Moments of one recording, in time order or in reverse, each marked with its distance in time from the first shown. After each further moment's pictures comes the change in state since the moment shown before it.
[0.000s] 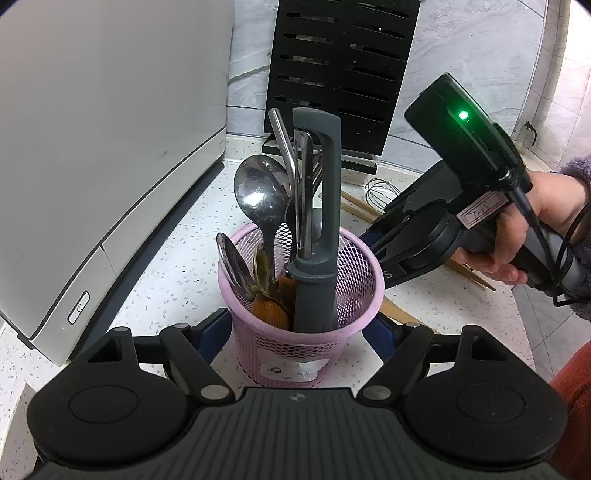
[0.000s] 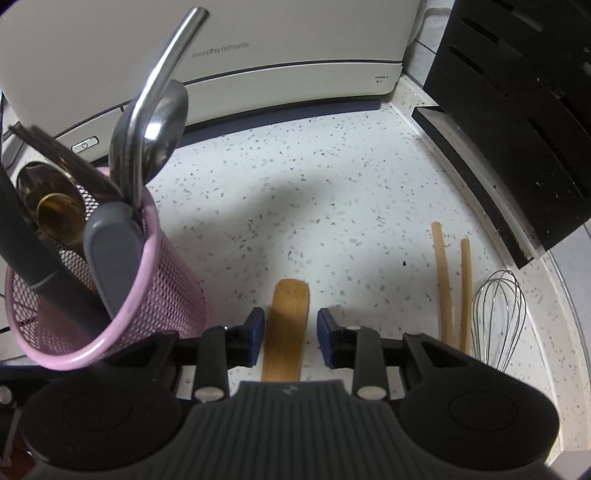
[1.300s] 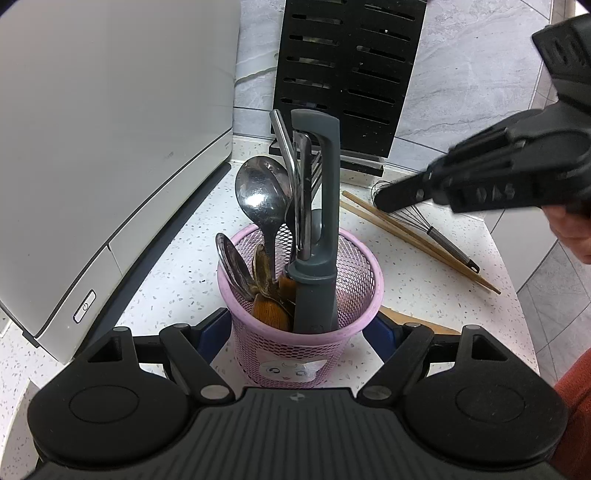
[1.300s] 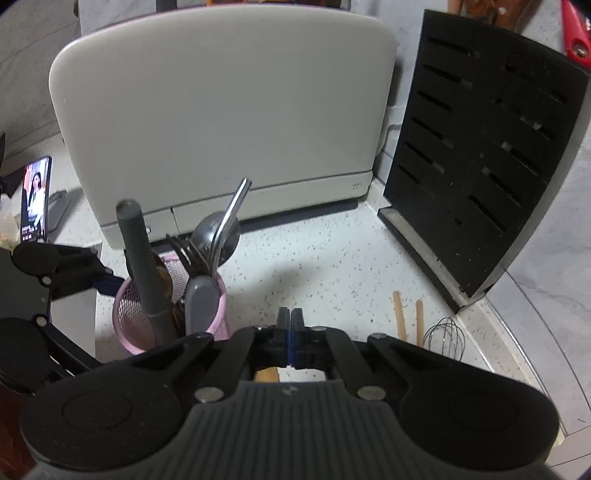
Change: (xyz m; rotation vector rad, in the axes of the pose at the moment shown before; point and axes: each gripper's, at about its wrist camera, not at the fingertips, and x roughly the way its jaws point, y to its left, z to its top) left arm -0.001 -0.002 0.000 -0.008 -0.003 0.019; right arm -0.099 0.006 -0.015 0.013 -0.280 0.003
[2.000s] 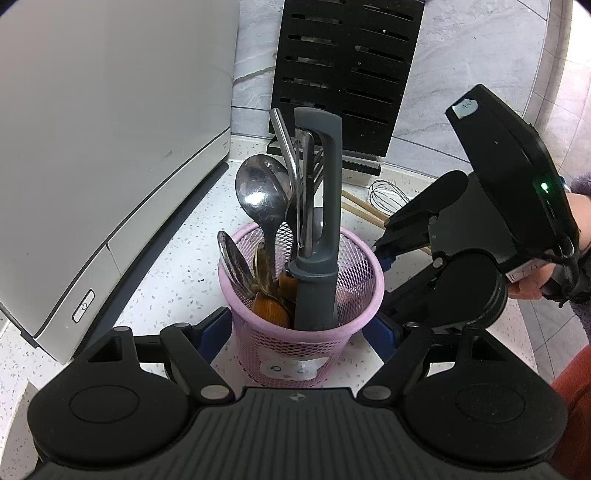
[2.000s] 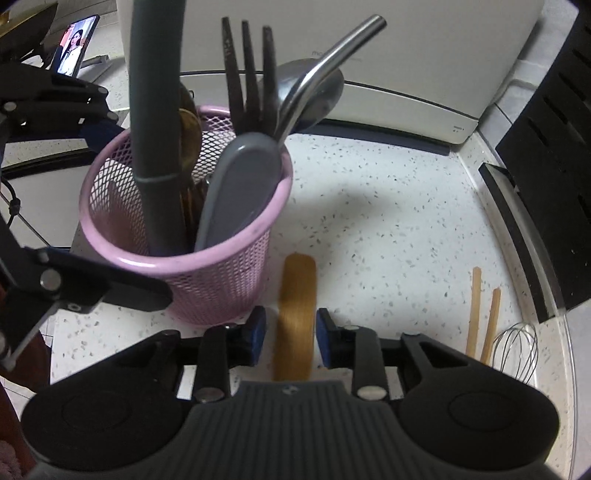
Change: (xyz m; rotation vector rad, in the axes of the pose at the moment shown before) left arm 0.002 0.002 -0.001 0.000 -0.003 -0.011; right arm 0.082 0.031 -0.030 -0.289 0.208 0.090
